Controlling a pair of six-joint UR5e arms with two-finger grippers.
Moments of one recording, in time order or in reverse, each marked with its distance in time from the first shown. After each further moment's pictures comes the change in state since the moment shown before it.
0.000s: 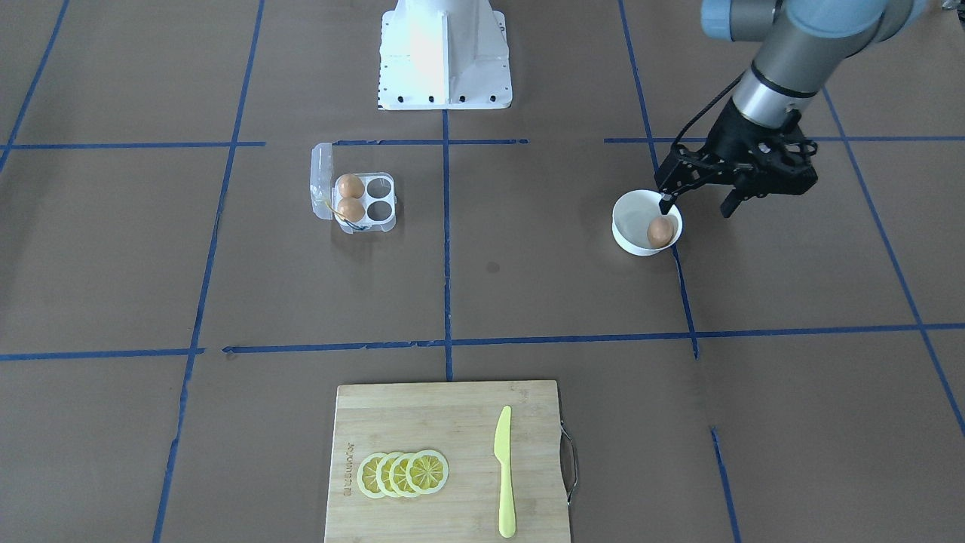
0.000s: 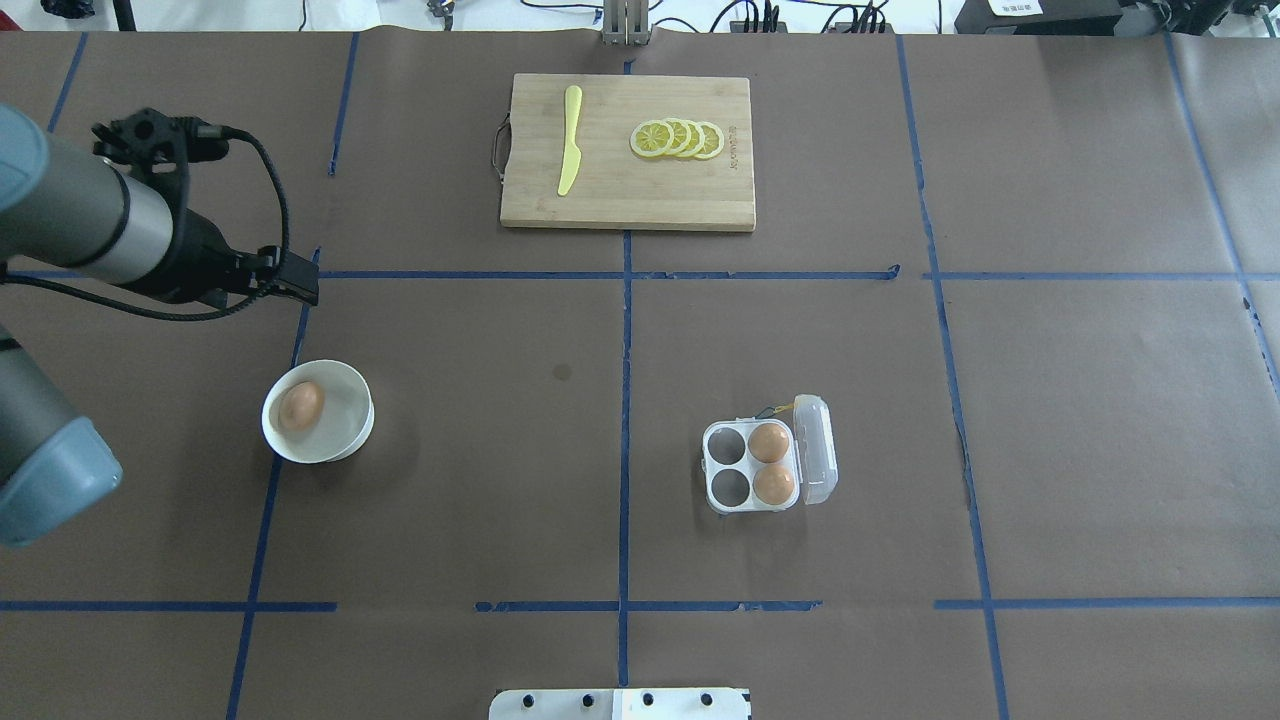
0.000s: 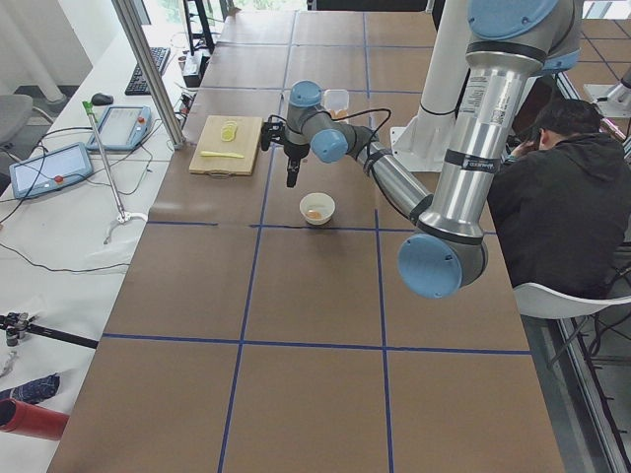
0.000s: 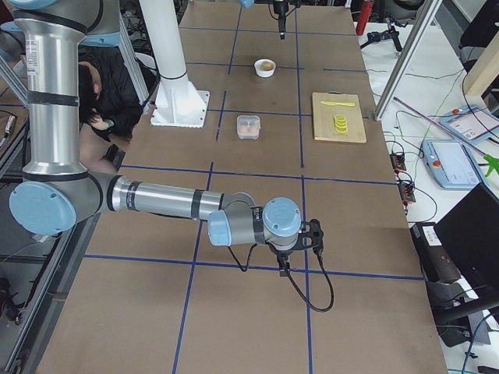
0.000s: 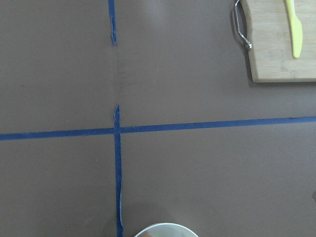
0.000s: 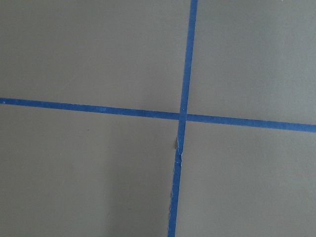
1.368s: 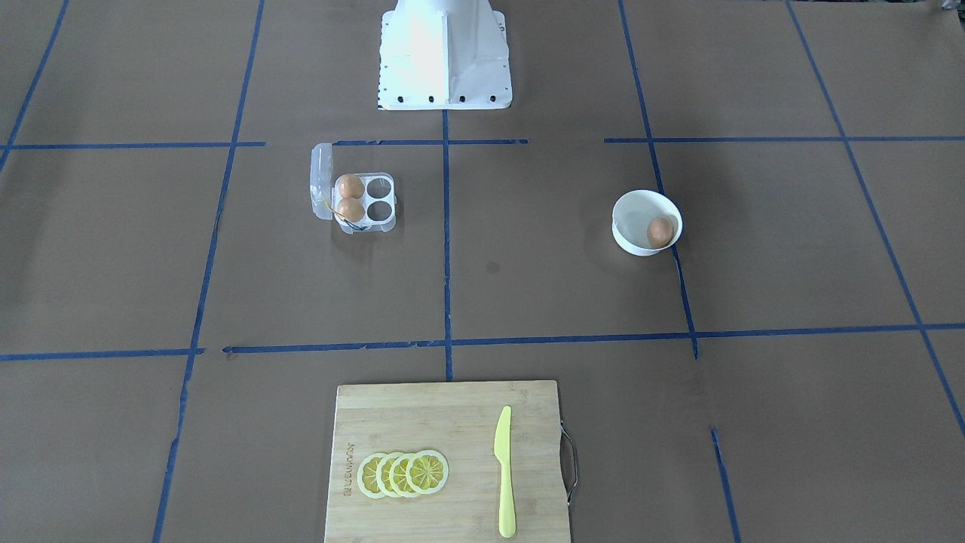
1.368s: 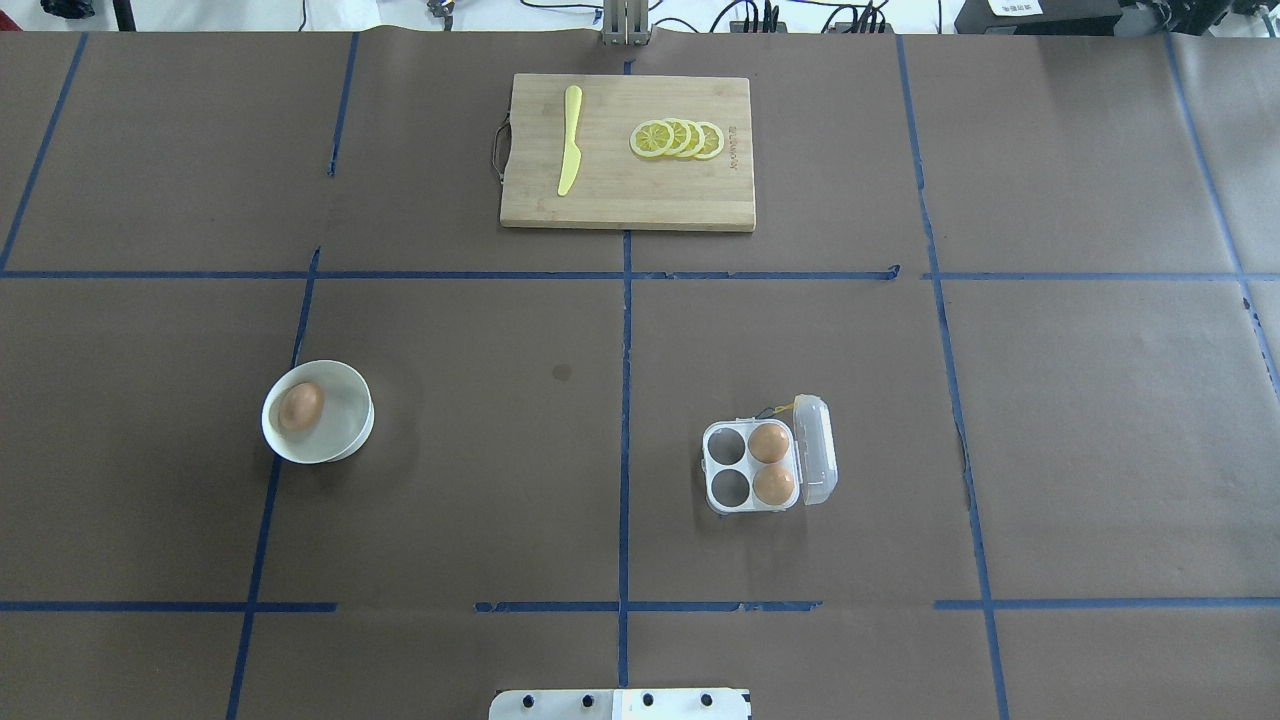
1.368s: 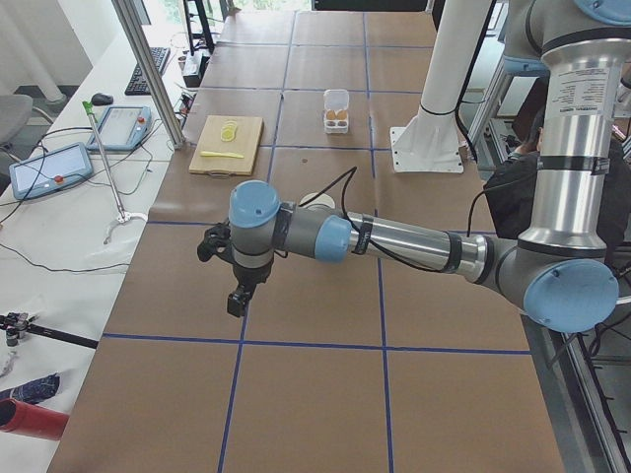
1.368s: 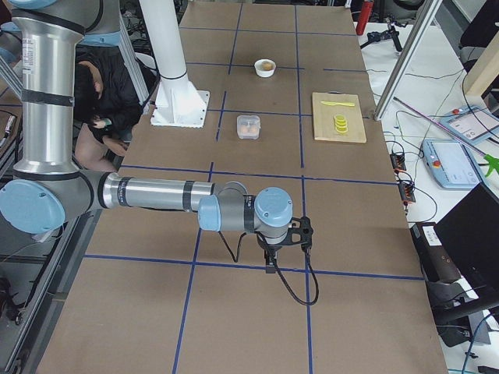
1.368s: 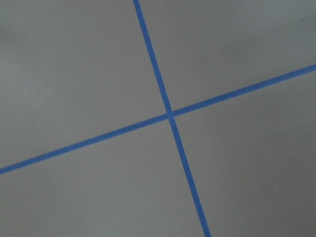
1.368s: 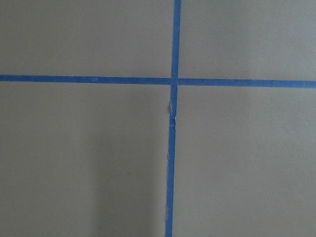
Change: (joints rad) left arm -0.765 0.174 0.261 0.082 -0.329 1.267; right arm 0.002 -0.050 0.125 -0.183 -0.036 -0.027
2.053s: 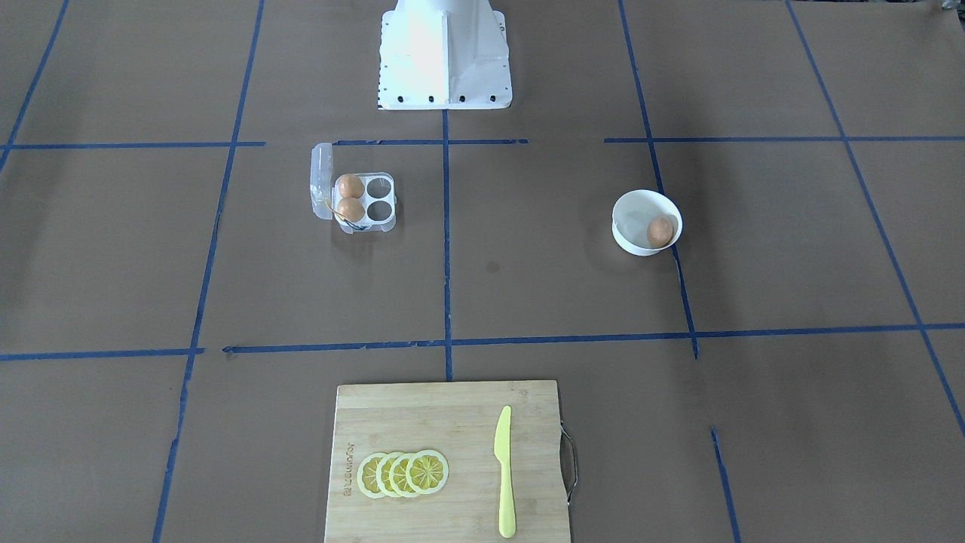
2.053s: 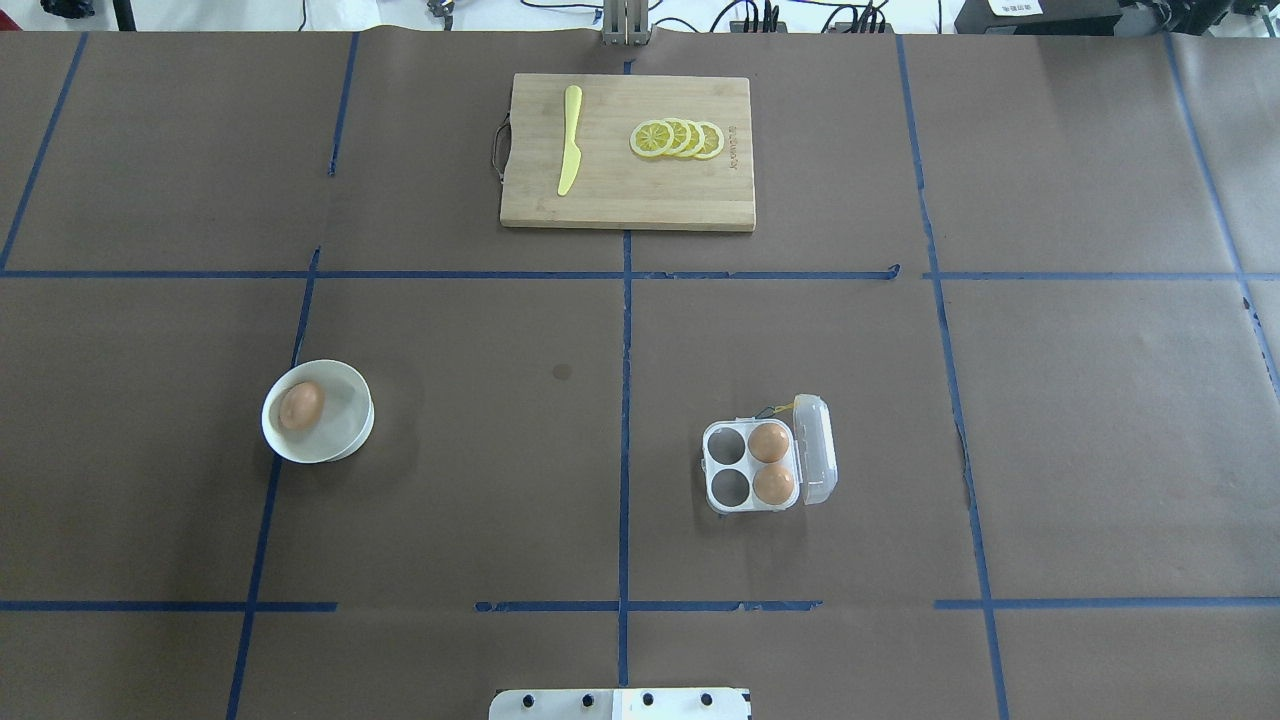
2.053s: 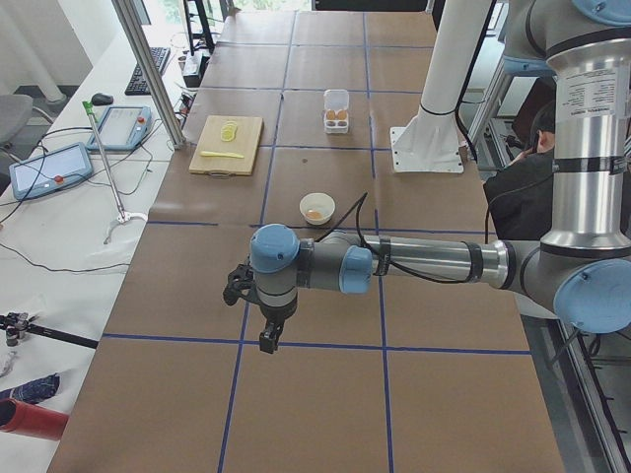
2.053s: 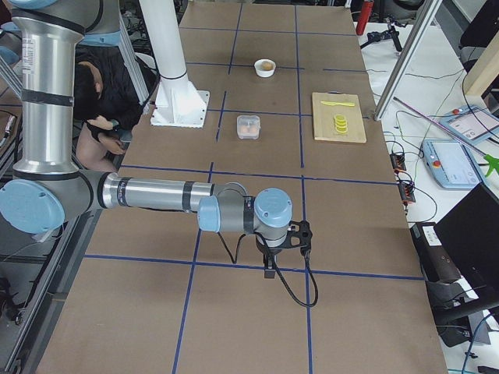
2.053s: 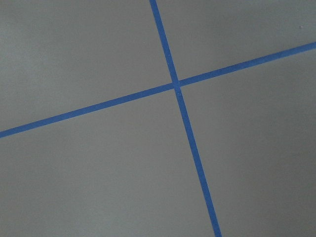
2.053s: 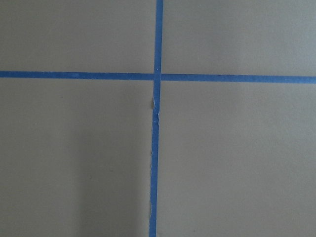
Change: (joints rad) left arm -0.018 0.142 0.054 0.013 0.001 0.006; right arm -0.001 -0.007 -0.008 -0.006 -0.042 -0.001
